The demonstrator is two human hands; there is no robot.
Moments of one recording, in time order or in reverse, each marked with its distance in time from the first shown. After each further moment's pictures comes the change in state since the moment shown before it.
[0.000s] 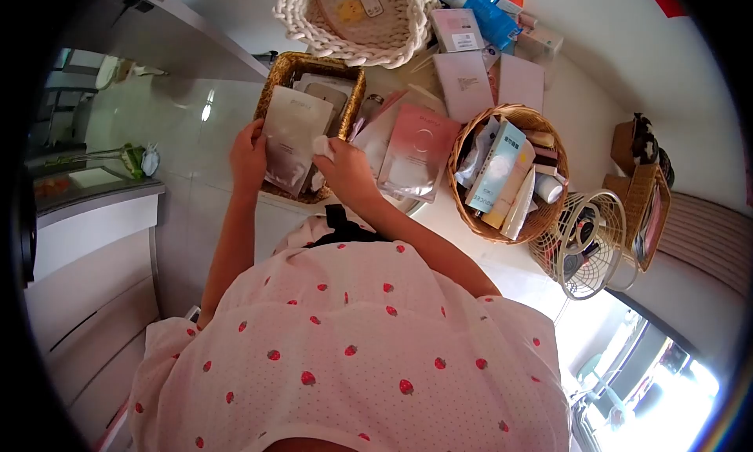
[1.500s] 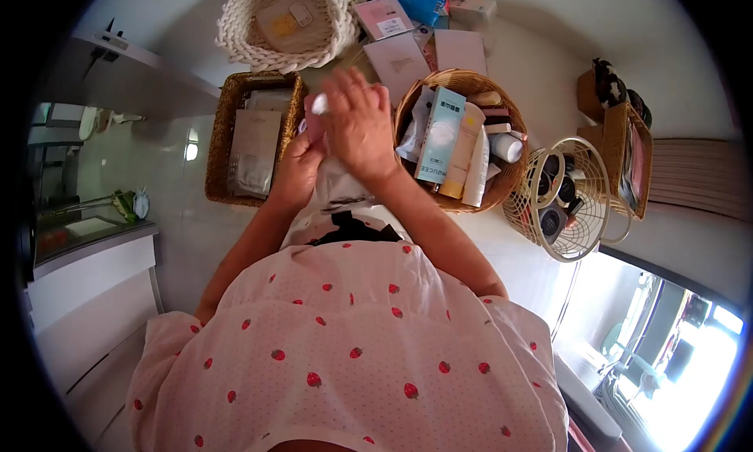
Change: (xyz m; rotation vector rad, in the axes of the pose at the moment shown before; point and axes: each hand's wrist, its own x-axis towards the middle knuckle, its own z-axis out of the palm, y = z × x) left_hand -0.066 0.141 0.079 -0.991 -0.627 0.039; right_hand -0.025 -0.008 -0.105 -0.865 0.682 -0.711
